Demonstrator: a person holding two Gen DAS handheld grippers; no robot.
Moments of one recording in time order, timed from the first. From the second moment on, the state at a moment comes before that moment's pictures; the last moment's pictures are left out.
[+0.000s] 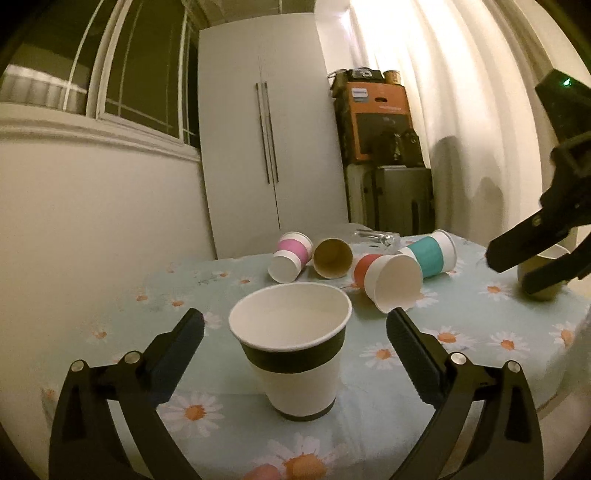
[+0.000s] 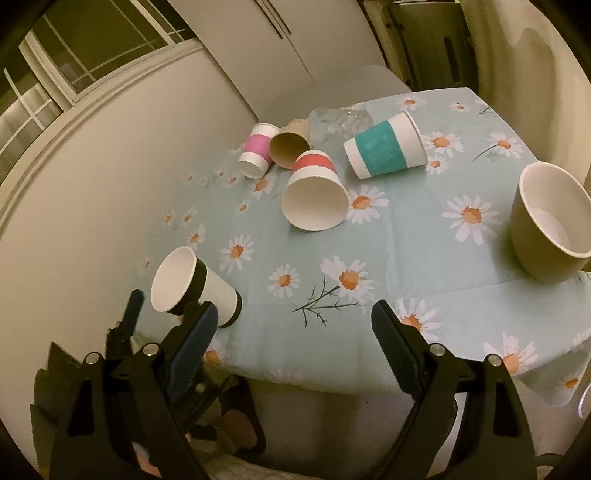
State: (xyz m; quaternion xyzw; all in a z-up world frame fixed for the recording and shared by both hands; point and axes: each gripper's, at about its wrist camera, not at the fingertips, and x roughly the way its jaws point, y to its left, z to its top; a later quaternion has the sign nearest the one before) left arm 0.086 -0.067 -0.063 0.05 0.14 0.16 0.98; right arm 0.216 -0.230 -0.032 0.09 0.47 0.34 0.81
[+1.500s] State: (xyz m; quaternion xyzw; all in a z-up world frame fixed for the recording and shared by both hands) left arm 0.016 0.022 -0.010 -0.07 0.34 -0.02 0.94; right arm 0.099 -0.195 -0.016 -0.06 0.36 0.38 0.85
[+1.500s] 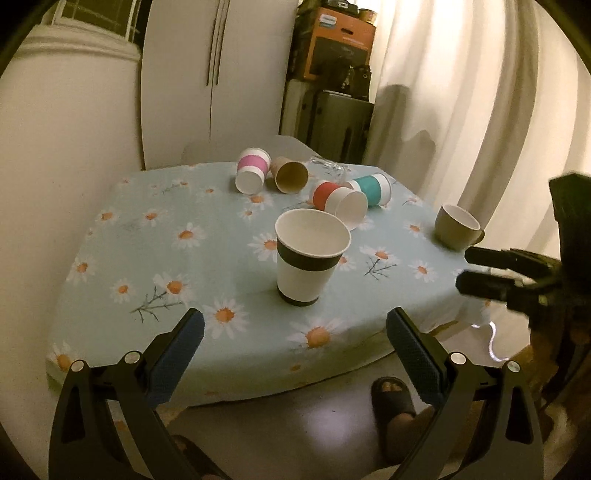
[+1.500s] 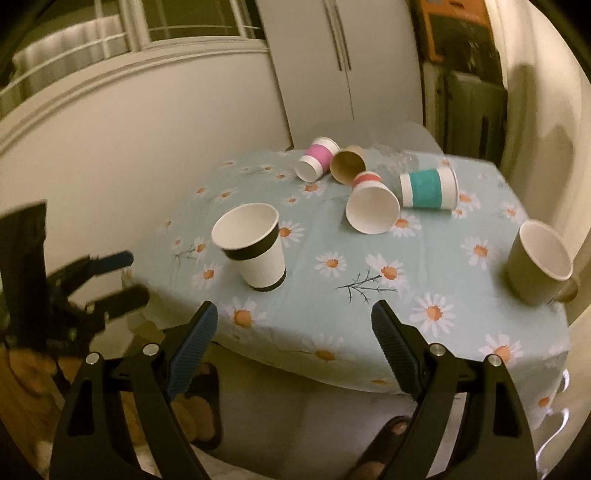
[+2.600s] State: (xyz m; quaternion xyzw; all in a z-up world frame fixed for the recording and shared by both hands) left arm 0.016 0.027 -0.012 -0.07 0.35 -0.01 0.94; right arm 0.105 -0.175 -0.024 -0.08 0.37 0.38 0.85
